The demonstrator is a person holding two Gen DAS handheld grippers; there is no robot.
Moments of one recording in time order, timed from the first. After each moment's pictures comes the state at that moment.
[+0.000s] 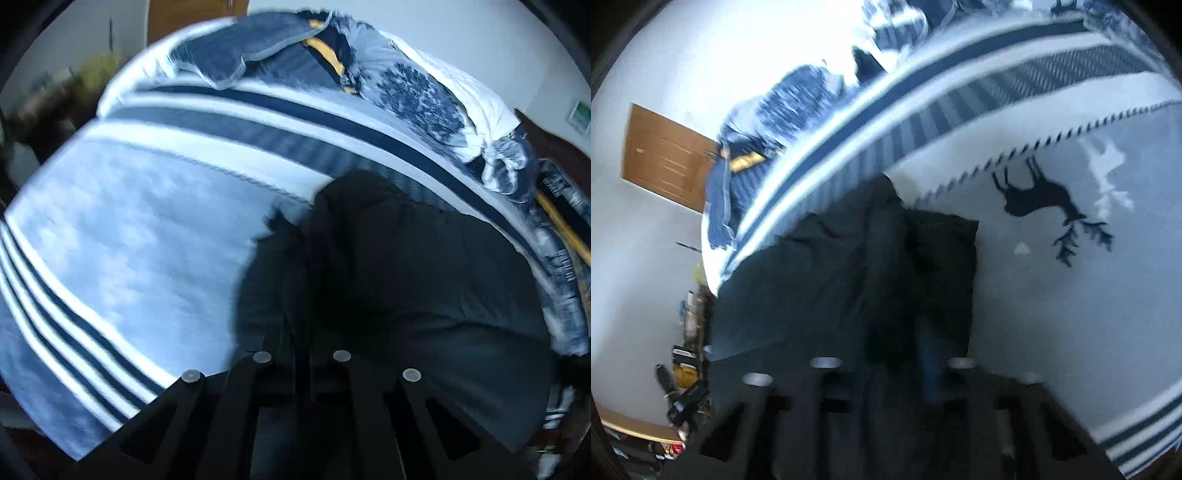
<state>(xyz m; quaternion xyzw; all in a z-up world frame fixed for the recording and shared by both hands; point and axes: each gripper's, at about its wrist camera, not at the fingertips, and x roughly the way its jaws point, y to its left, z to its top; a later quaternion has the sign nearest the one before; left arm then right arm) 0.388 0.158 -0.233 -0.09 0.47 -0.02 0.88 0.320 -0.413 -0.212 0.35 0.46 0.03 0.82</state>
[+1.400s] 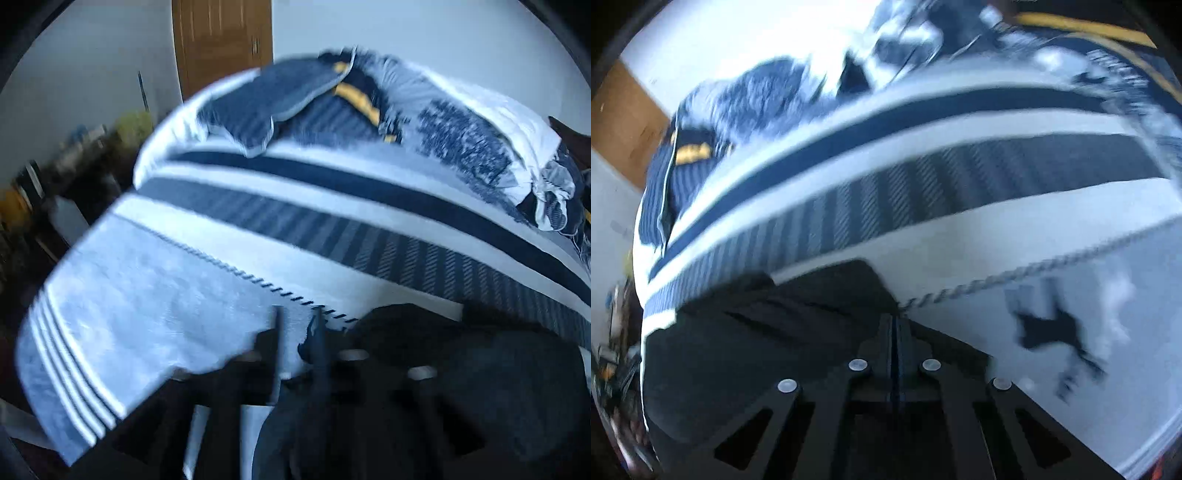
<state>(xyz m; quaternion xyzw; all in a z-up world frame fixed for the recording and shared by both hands) 0.452 0.144 -0.177 -0.04 0.39 0.07 0.92 0.393 -0.392 -0.176 0.25 0.43 -0.10 0.86</state>
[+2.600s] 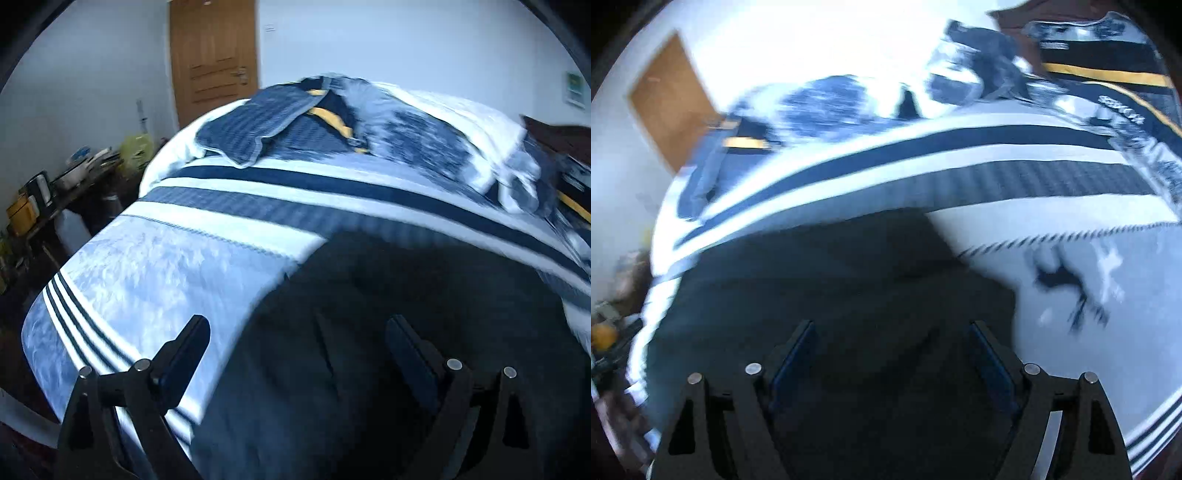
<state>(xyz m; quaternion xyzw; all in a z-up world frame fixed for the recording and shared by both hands) 0.341 0.109 -0.186 -0.01 0.35 0.03 0.93 0.285 -0.309 -0.175 0.17 0.40 -0.02 0.90</state>
